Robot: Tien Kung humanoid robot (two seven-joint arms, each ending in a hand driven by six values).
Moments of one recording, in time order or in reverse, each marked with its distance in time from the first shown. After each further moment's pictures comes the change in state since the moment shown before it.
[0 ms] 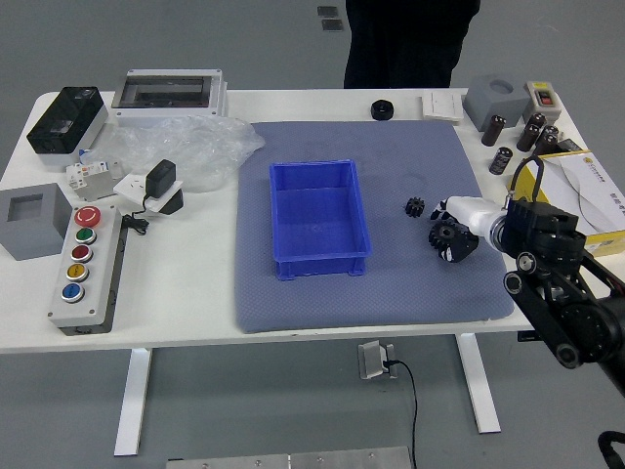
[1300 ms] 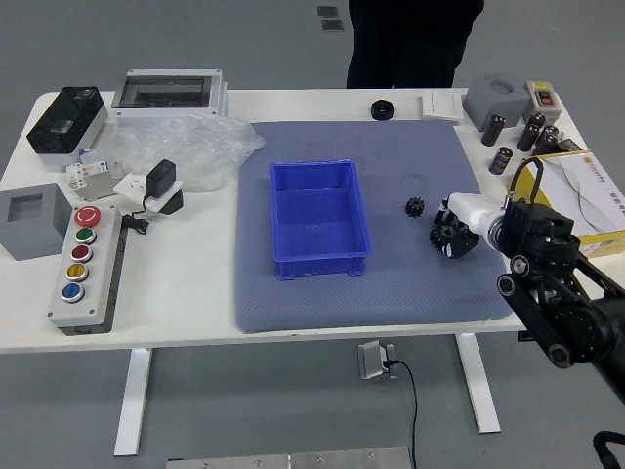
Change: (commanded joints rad) left arm -0.003 -0.003 -0.004 0.000 0.001 0.001 -0.002; right arm 0.008 0.014 -0.011 -0.035 -0.030 -0.072 -0.009
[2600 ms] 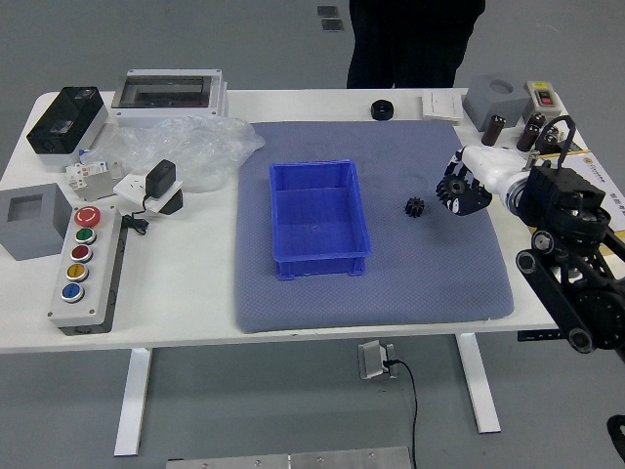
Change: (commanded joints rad) left arm 0.000 0.007 -0.002 0.000 0.003 0.001 0.001; right arm 0.039 -0.053 0.058 0.178 -0.010 -0.009 -0.014
